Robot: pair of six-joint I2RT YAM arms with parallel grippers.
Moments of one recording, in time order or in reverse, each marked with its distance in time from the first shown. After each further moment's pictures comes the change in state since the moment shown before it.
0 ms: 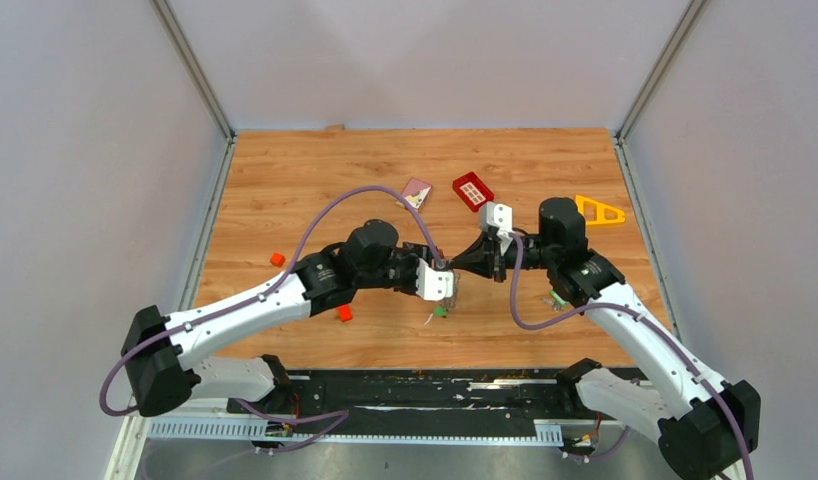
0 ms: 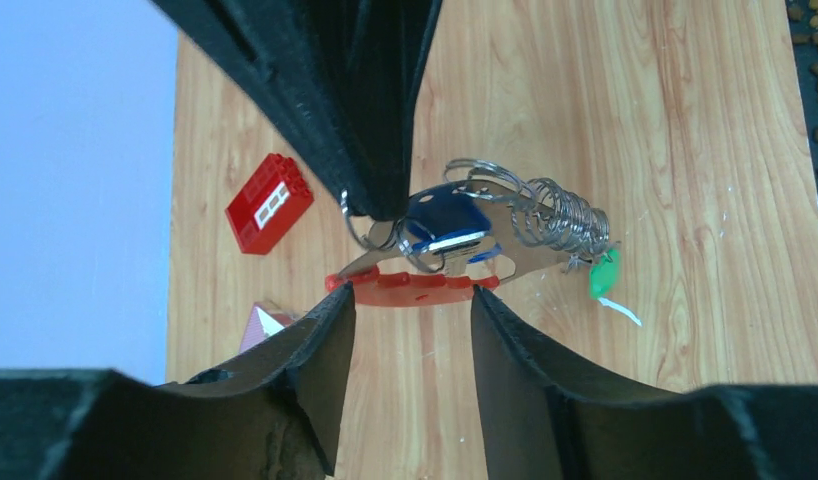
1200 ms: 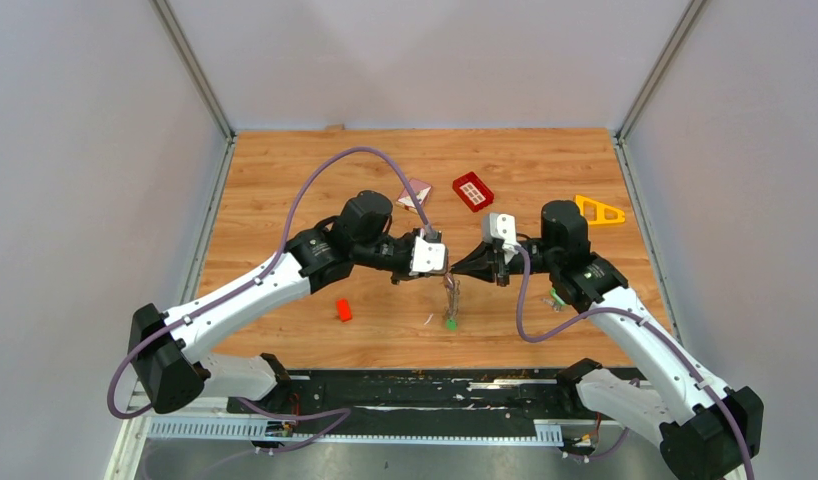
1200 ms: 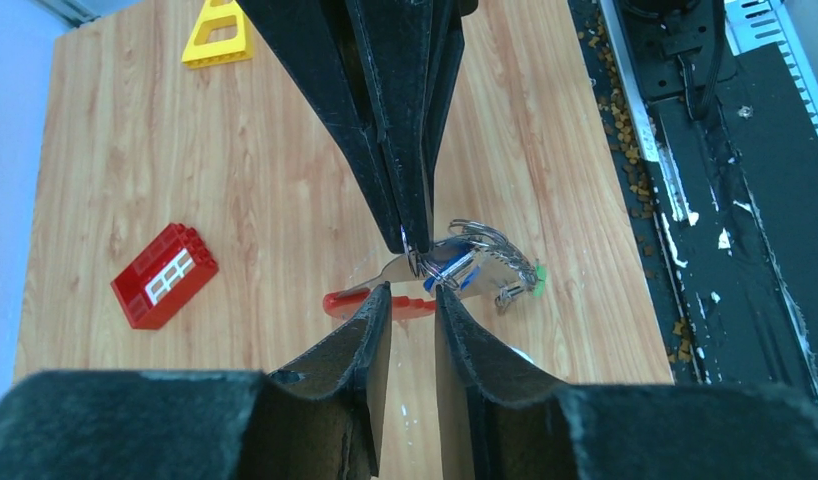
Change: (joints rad) left arm 0.108 0.040 0.163 -0.157 0.365 -0.142; right arm -0.004 -0.032 -0.012 -0.026 -0.067 -0.111
